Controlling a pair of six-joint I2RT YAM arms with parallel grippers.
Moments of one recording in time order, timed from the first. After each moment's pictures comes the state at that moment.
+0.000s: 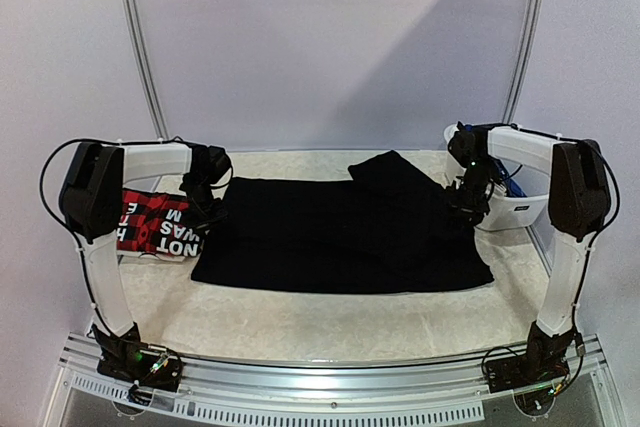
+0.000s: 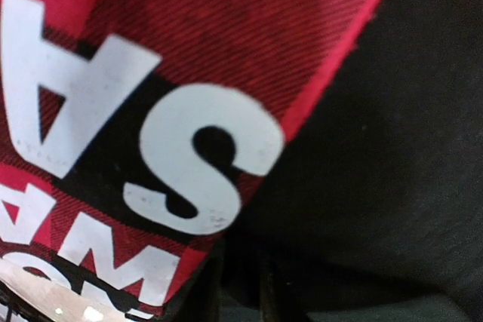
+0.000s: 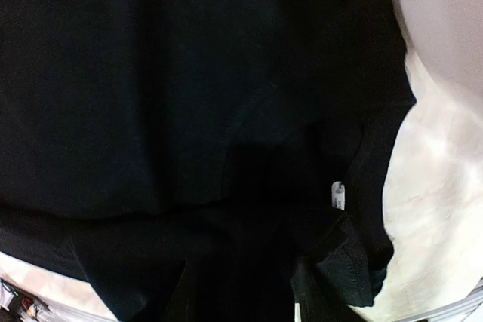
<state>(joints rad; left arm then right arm) -0.31 2.00 1.43 -1.02 -0.10 -0.88 0.24 1.99 1.58 -1.18 -0.10 0.46</state>
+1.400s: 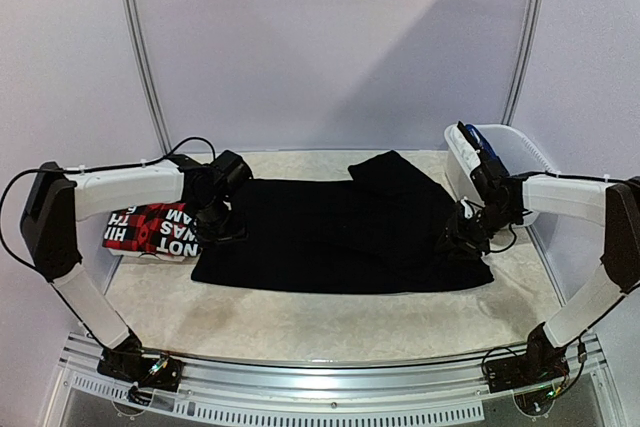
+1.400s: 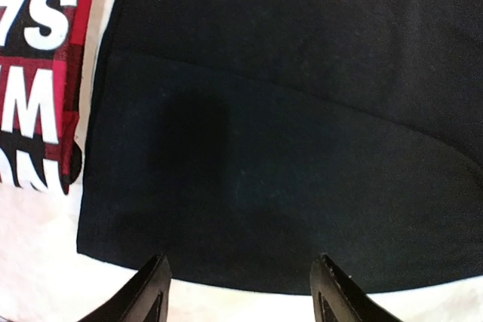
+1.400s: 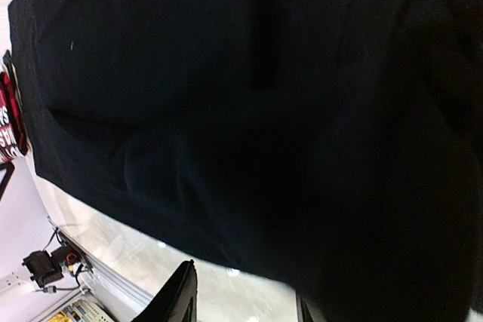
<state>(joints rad) -0.60 1.66 1.17 -0.83 -0.16 -0.79 0.27 1.53 0.93 -0.68 -0.44 0.56</state>
